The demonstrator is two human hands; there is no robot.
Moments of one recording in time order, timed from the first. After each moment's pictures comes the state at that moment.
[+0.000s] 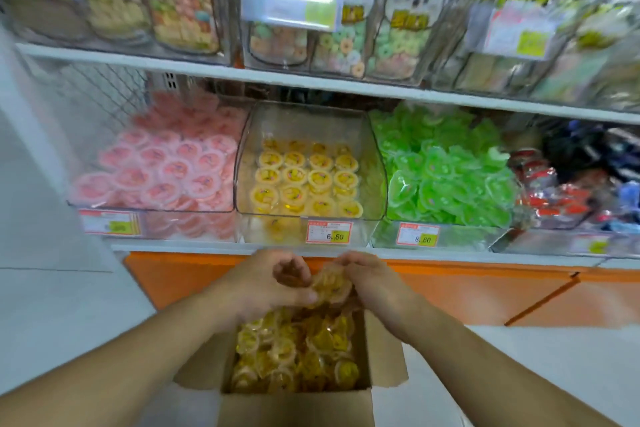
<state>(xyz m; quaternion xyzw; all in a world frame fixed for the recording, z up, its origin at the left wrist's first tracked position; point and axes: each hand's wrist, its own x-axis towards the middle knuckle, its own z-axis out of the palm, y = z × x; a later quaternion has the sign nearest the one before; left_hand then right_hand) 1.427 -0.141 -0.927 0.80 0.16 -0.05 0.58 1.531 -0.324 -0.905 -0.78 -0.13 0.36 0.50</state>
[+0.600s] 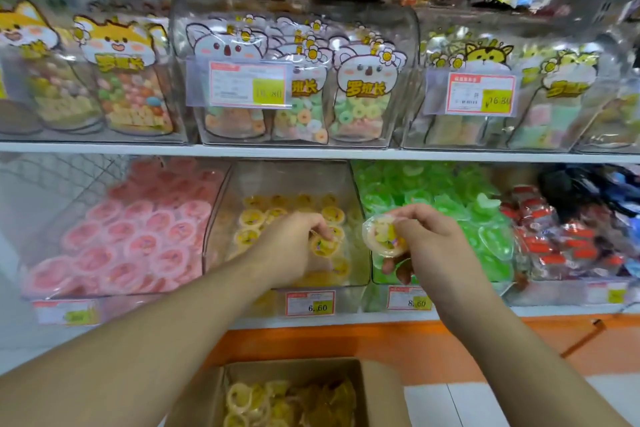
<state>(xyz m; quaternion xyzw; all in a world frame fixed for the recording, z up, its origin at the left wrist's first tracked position) 1.572 -0.130 -0.847 0.94 0.12 0.06 0.30 1.610 -0.343 -0.797 -0.77 -0.12 0.11 0.62</state>
